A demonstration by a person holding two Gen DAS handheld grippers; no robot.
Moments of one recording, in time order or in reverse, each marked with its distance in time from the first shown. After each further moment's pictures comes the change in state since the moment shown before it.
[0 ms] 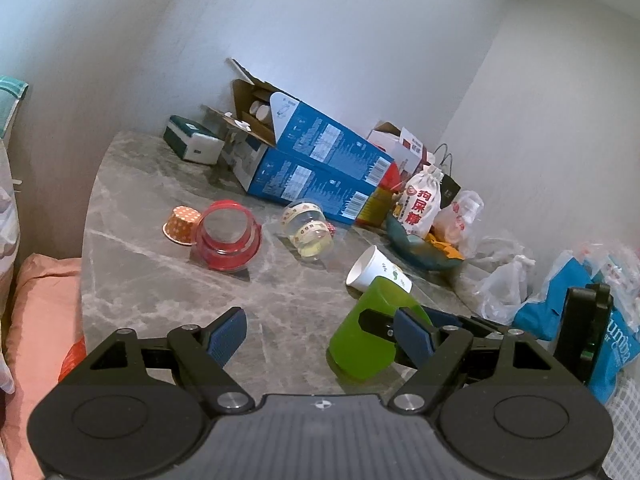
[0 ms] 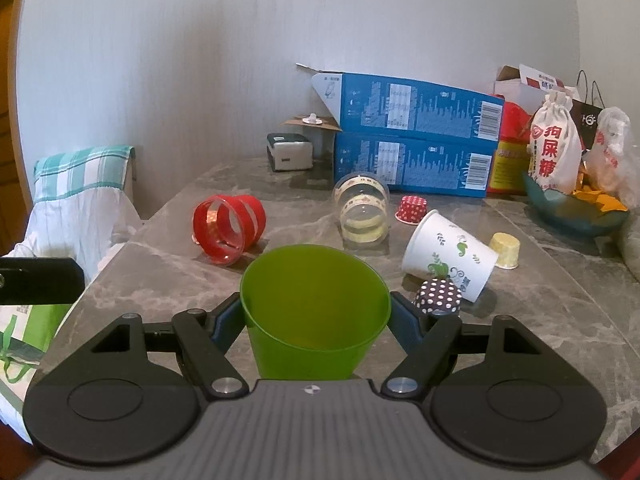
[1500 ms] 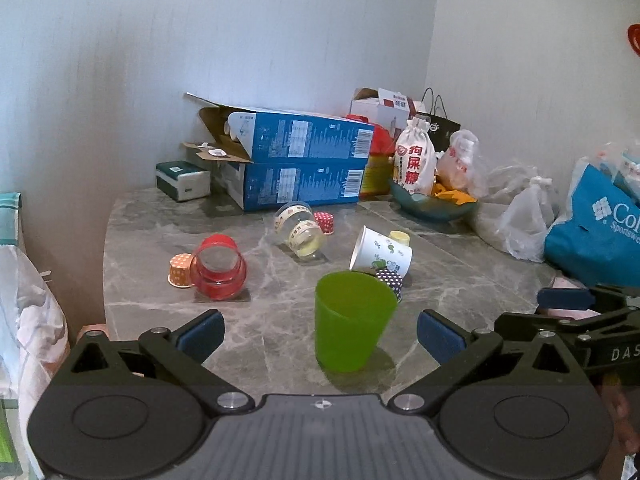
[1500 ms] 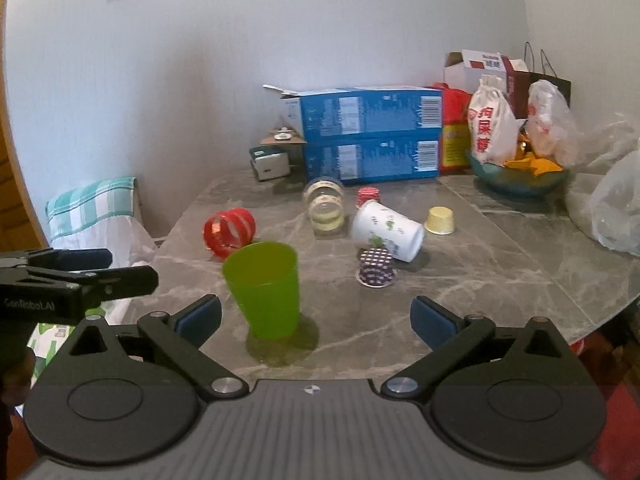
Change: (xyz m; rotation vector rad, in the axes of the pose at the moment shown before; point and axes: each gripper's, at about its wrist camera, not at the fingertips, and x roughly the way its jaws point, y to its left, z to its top) left arm -0.011 -0.084 0.021 0.320 0.078 0.153; right arm -0.117 -0.038 0.008 0.153 0.034 -0.005
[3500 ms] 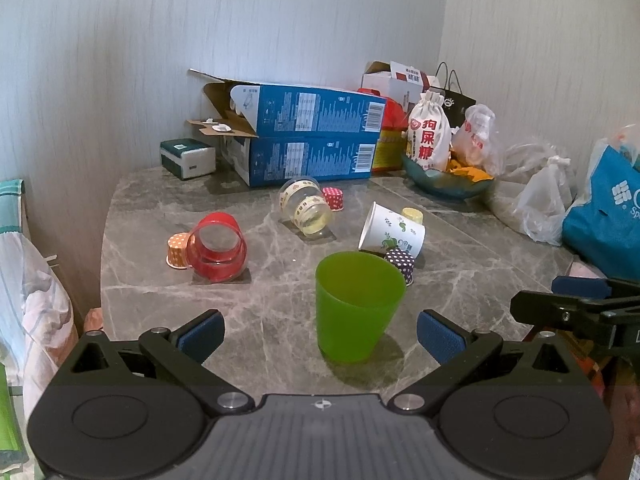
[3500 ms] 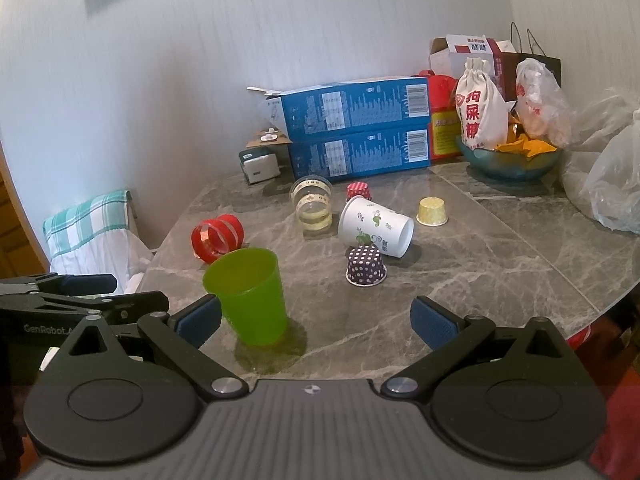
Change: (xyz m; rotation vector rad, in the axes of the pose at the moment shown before) left arm 0.024 -0.013 -0.002 0.004 0.077 0.054; right arm 0.008 -0.020 -0.003 0.069 0.005 0.022
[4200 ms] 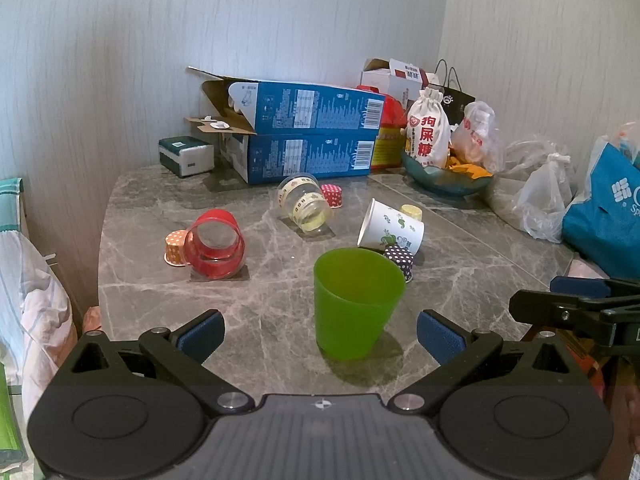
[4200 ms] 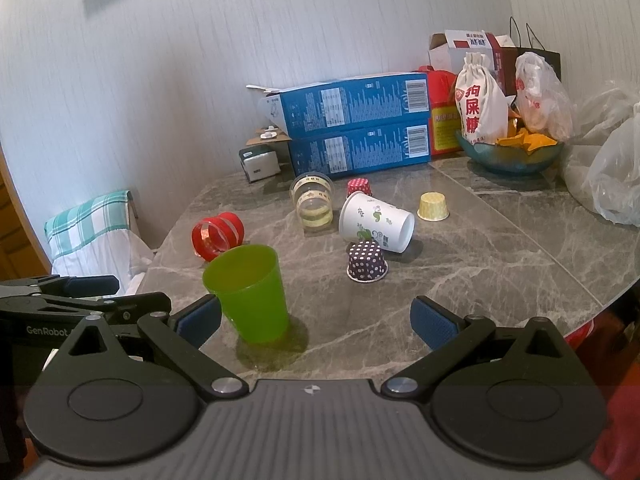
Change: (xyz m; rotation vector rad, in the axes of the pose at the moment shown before) left arm 0.002 -0.001 -0.001 0.001 0.005 0.000; right arm 0.002 -0.001 -0.001 0.011 0.008 0.005
